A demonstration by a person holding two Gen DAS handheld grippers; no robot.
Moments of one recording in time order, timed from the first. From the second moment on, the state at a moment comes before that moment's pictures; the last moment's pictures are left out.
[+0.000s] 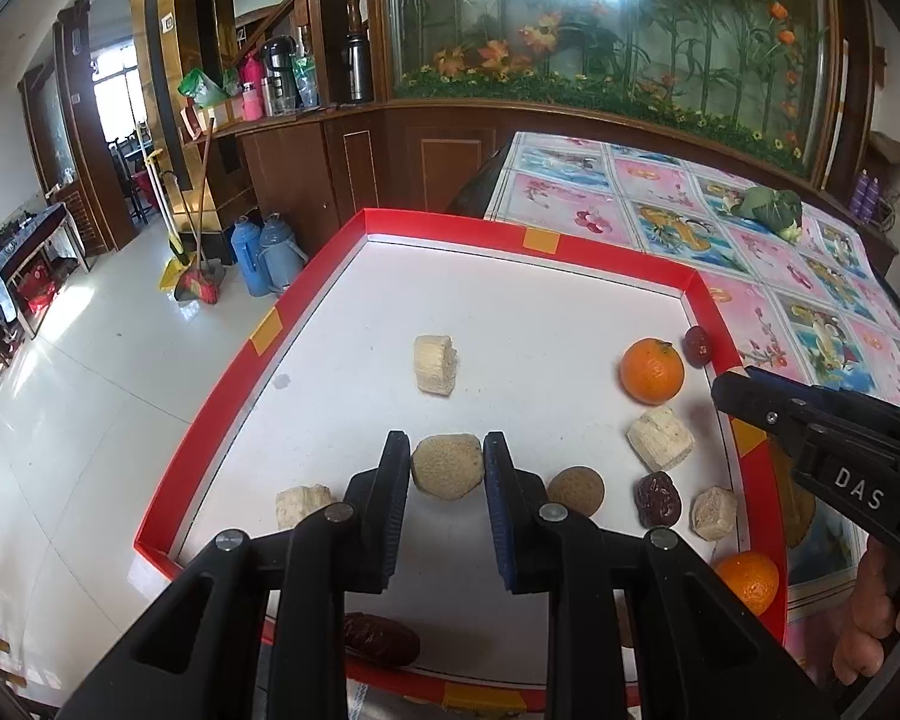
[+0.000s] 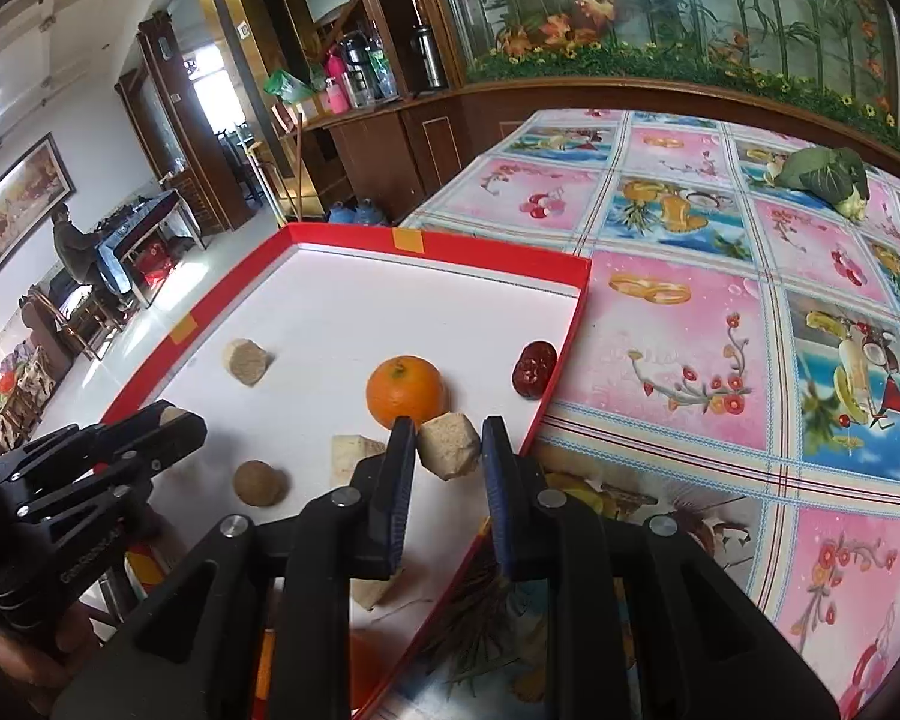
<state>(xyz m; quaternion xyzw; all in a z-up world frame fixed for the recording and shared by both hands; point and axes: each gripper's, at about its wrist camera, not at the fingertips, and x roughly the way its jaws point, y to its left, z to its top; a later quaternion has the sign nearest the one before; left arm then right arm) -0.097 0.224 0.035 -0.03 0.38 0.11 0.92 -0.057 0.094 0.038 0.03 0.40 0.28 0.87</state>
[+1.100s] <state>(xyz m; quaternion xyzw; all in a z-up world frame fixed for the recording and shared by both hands) -0.105 0.216 0.049 -0.01 0.36 0.16 0.92 -0.054 0.085 0.050 0.06 0.38 0.31 0.87</state>
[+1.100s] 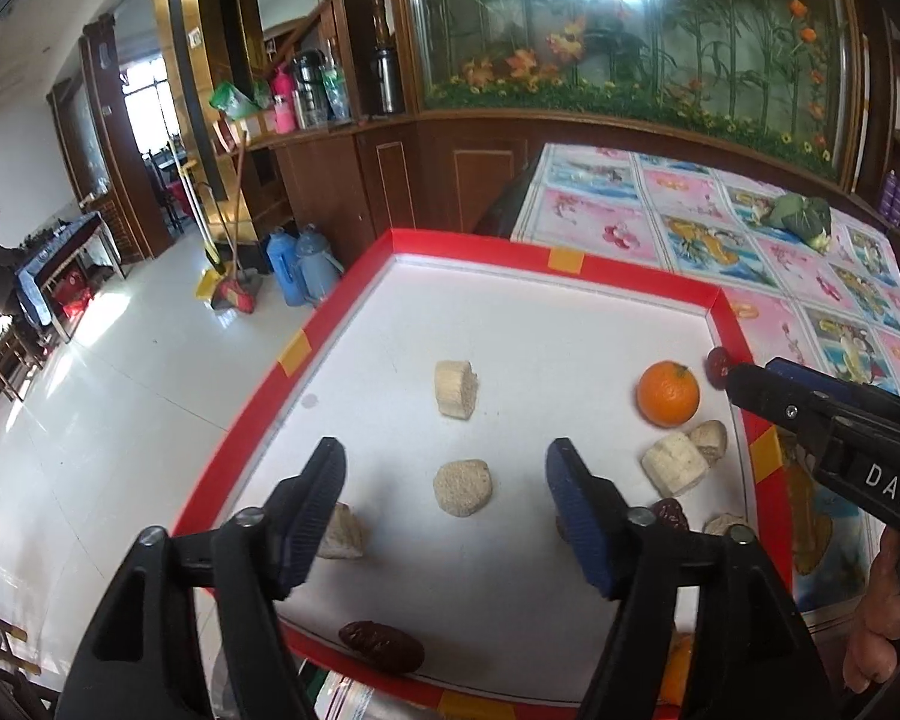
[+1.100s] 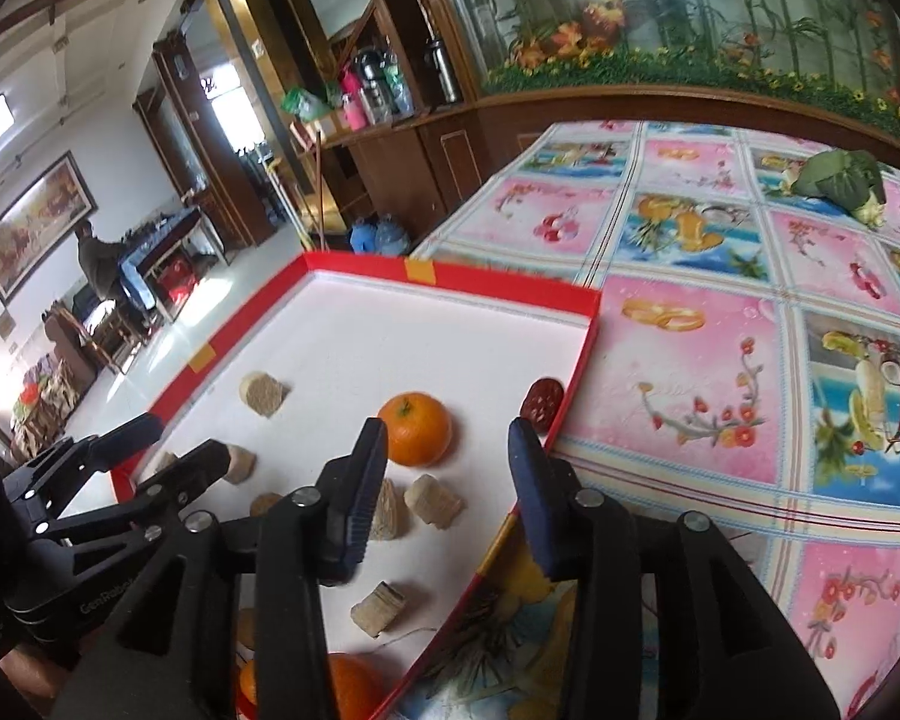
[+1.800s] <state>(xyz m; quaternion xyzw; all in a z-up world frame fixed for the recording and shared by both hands) -0.171 0.196 0.094 -0.01 0.29 0.20 0.94 -0.150 0.038 0.097 0.06 0.28 0.27 0.92</state>
